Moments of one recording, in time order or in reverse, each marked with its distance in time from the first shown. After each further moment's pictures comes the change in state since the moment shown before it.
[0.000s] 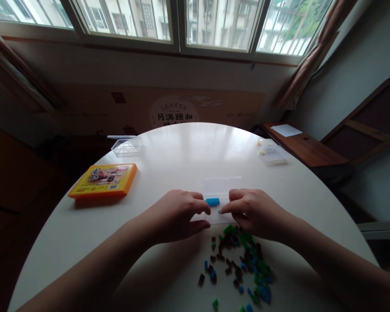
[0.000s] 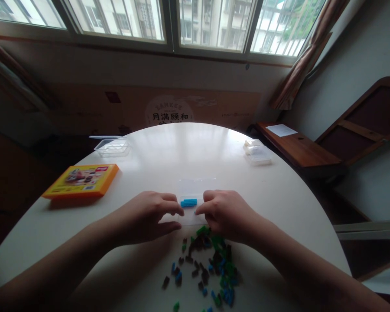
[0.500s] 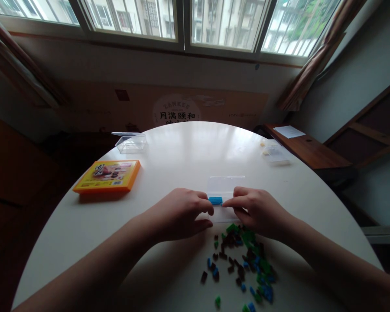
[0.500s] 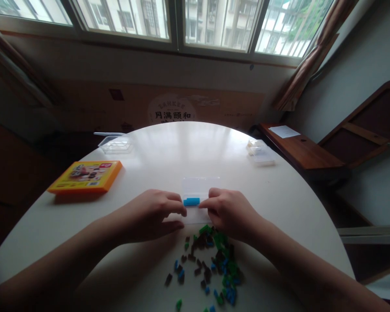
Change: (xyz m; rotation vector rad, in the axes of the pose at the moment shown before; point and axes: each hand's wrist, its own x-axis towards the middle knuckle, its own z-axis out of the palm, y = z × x) left_hand 0.000 0.003 0.000 0.002 -0.014 0.003; right_hand -0.001 0.003 0.010 0.016 0.034 0.084
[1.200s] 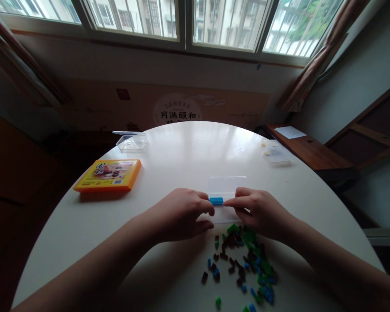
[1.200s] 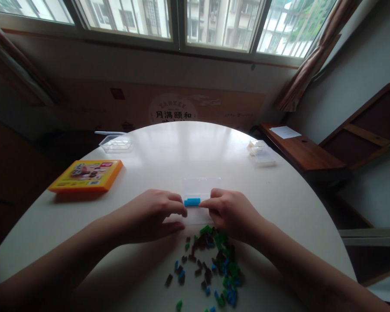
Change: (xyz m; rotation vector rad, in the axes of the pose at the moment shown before) left_hand 0.000 0.002 -0.001 0.008 0.003 0.000; right_hand -0.001 0.002 -0.001 0.037 -0.013 0.007
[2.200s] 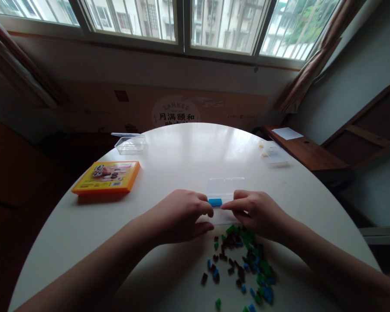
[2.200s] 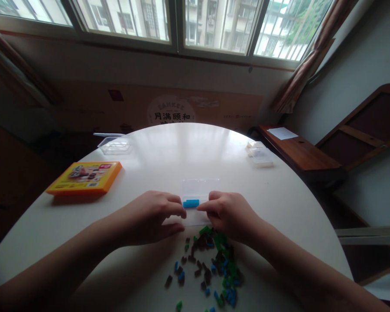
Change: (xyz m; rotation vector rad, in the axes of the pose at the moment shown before) left_hand 0.000 0.000 -0.001 -0.006 -0.002 0.008; right_hand -0.001 -0.002 0.001 0.003 0.015 -0.004
